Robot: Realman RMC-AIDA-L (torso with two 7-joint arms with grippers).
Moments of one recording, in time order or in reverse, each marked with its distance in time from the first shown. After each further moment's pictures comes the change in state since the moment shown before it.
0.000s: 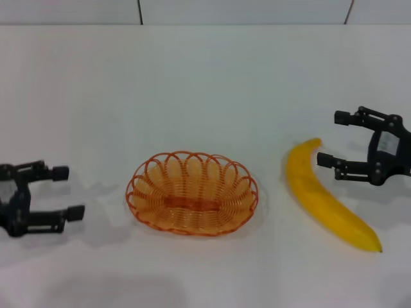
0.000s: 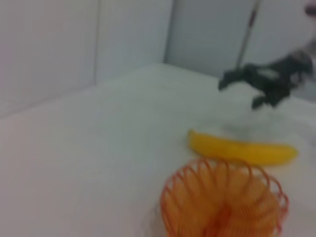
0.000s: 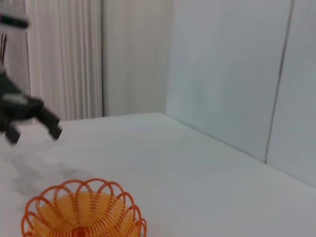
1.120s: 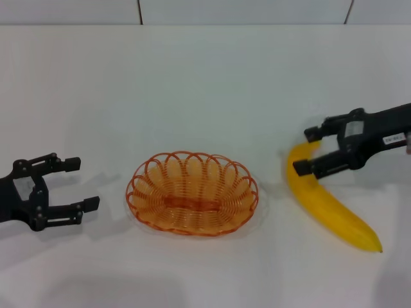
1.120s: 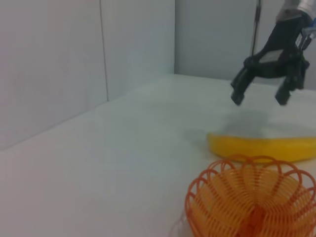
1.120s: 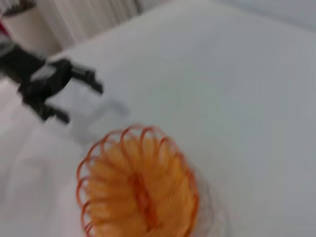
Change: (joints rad) left arm -0.040 -0.009 -0.071 -0.214 -0.004 -0.110 0.286; right arm 0.141 0.002 -0.423 -0.426 -0.178 -0.054 0.878
